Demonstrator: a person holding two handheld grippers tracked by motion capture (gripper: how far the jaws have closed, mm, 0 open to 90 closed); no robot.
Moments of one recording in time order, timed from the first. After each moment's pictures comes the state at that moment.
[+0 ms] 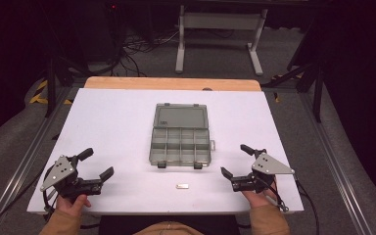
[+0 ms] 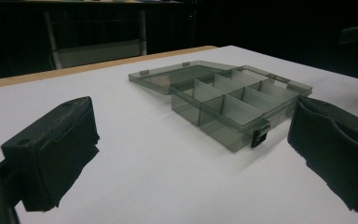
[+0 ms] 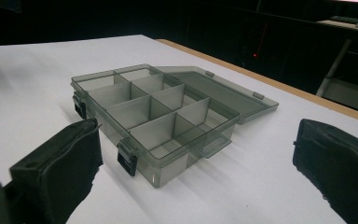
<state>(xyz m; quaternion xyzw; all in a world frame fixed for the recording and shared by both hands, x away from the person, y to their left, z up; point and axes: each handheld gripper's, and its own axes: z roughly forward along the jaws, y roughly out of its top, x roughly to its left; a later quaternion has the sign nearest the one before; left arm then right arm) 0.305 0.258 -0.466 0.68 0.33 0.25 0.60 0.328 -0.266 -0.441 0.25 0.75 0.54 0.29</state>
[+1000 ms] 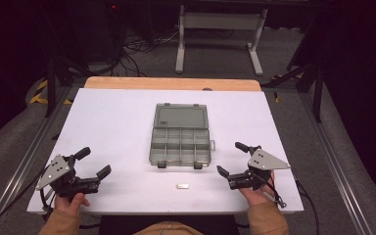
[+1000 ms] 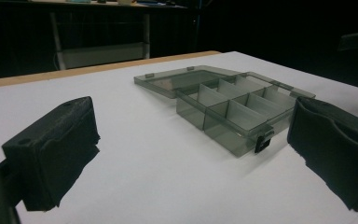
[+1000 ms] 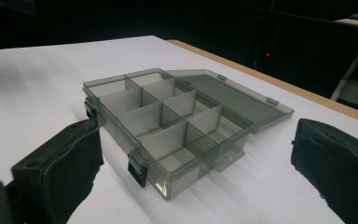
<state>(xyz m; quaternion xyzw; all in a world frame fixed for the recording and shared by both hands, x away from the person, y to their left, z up) 0.306 0.263 -0.465 0.67 0.34 0.25 0.61 0.336 -0.254 -0.433 0.24 0.76 0.54 0.27</state>
